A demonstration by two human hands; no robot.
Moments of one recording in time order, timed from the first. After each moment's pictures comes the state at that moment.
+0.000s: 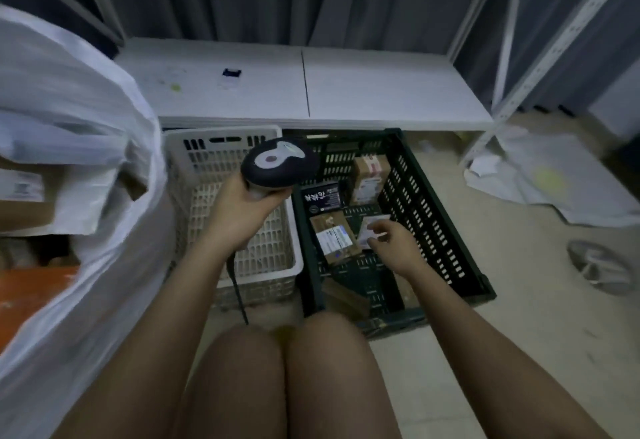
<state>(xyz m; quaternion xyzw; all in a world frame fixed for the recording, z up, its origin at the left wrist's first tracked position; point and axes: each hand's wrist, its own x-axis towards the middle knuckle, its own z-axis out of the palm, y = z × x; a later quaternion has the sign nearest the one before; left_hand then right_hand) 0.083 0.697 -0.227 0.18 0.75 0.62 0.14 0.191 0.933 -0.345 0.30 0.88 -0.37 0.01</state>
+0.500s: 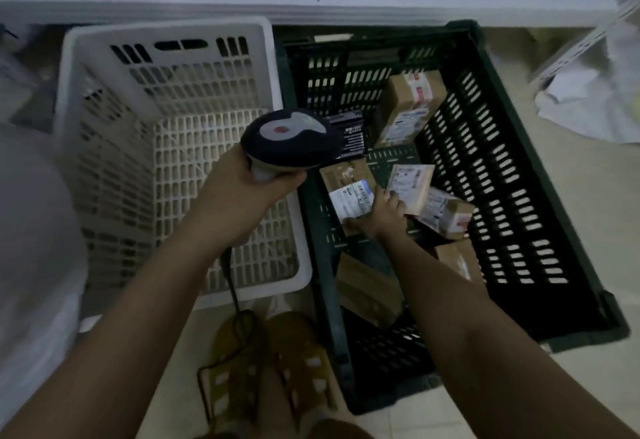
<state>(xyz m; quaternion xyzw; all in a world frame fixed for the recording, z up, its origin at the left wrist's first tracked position) -0.015 0.766 -0.379 0.12 0.79 0.55 0.25 0.072 0.975 -0.563 0.39 0.86 -0.26 0.21</state>
